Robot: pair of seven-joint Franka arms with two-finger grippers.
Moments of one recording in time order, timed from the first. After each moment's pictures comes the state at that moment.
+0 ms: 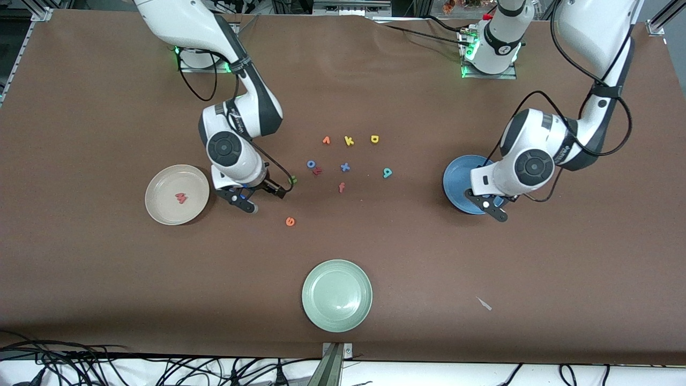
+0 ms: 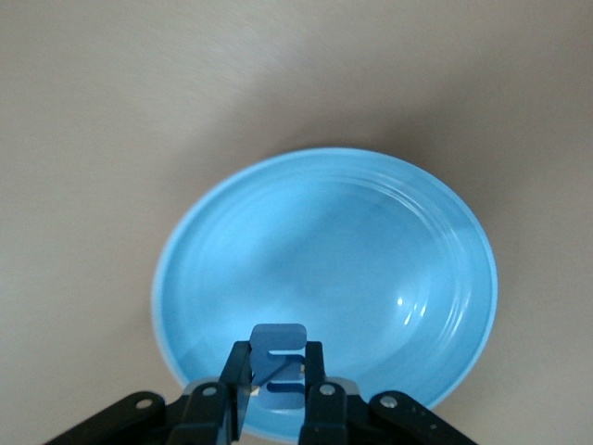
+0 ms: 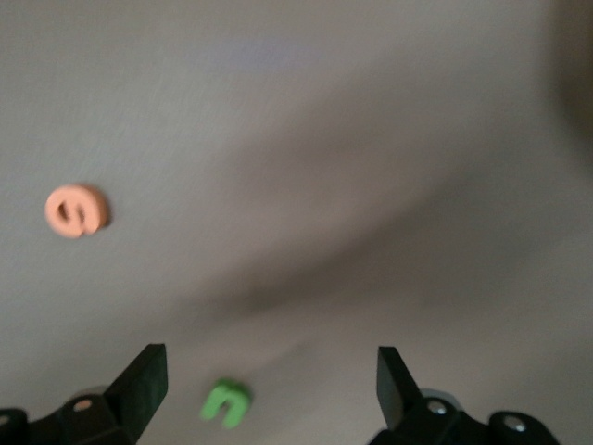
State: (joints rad) left arm -0.04 0.39 -0.19 -2.05 0.18 2.19 0.33; right arm 0.69 0.54 -0.19 -1.88 0.25 2.33 0.90
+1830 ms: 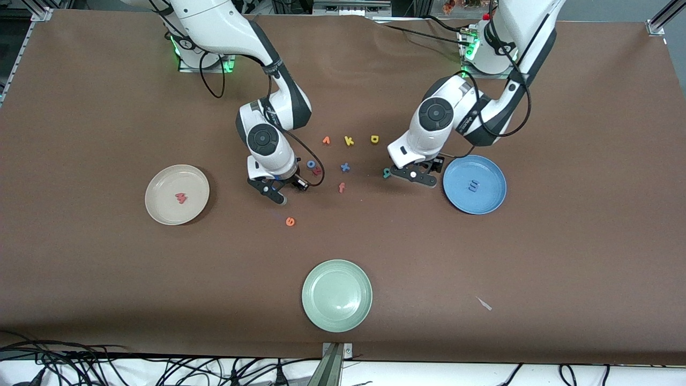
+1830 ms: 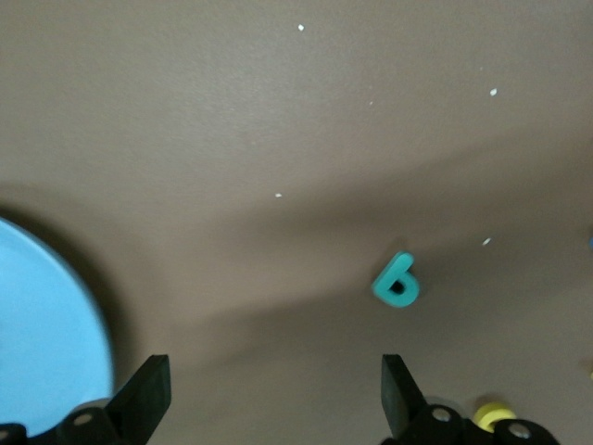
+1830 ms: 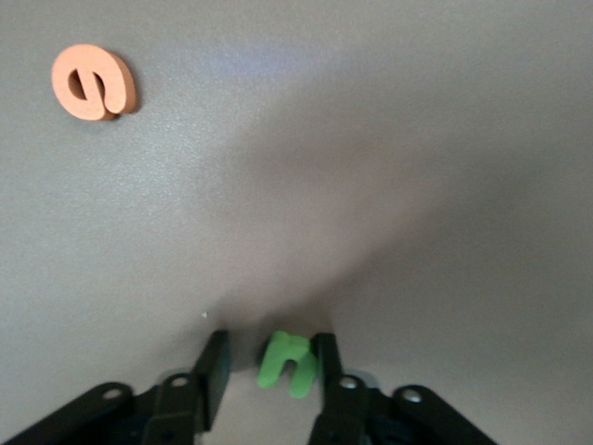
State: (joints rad) left arm -0.20 0.42 -0.41 -2.04 0.18 2.31 -0.47; right arm 0.80 0.63 -0.19 -1.88 0.29 2.47 1.01
